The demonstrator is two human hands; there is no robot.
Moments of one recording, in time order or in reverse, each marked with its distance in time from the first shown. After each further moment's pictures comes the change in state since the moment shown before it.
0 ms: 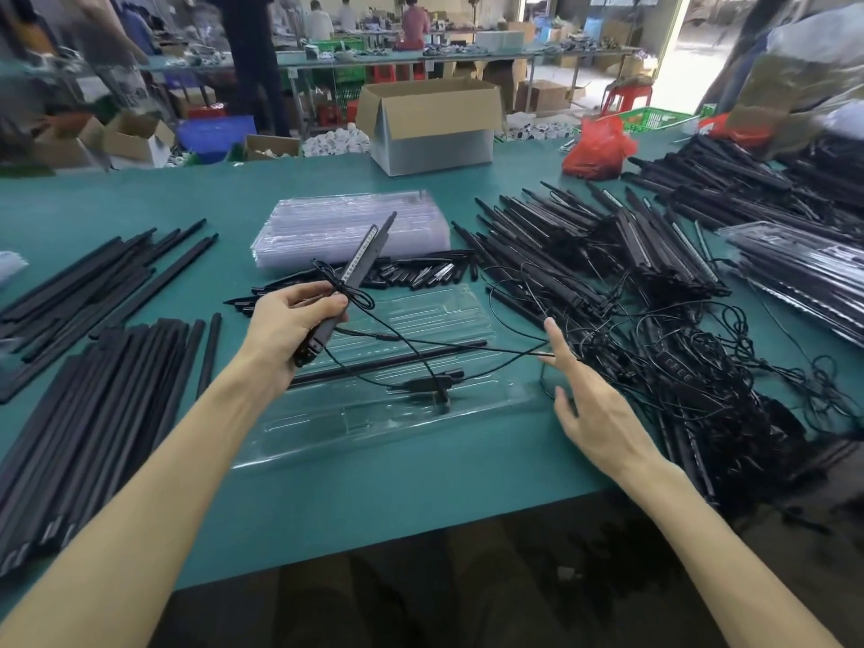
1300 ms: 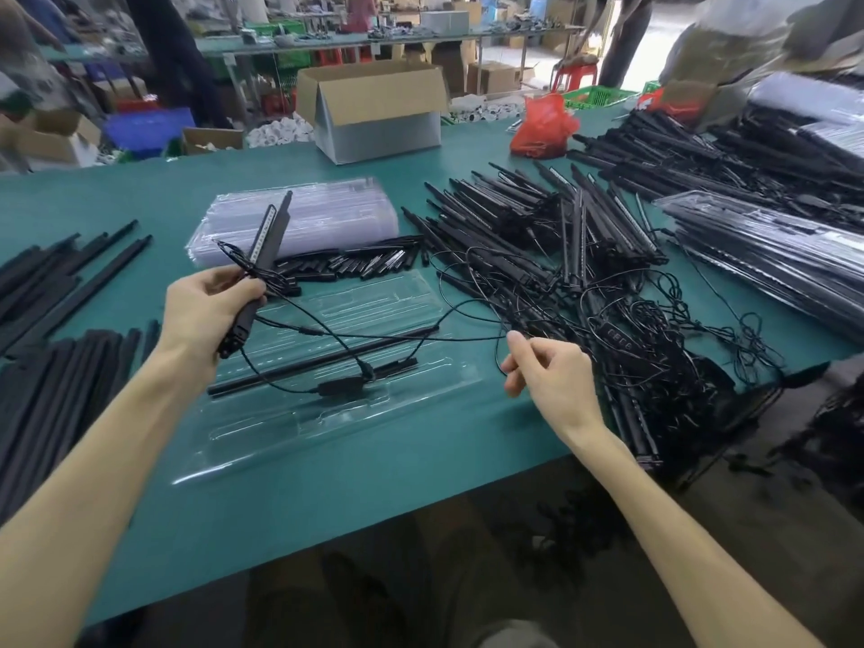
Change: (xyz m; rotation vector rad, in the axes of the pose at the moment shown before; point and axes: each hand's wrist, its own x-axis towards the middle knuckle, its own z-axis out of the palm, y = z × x) left_hand 0.011 0.009 -0.007 0.151 0.121 0.134; right_hand 0.002 -0.021 -0.012 0.456 0.234 0.470
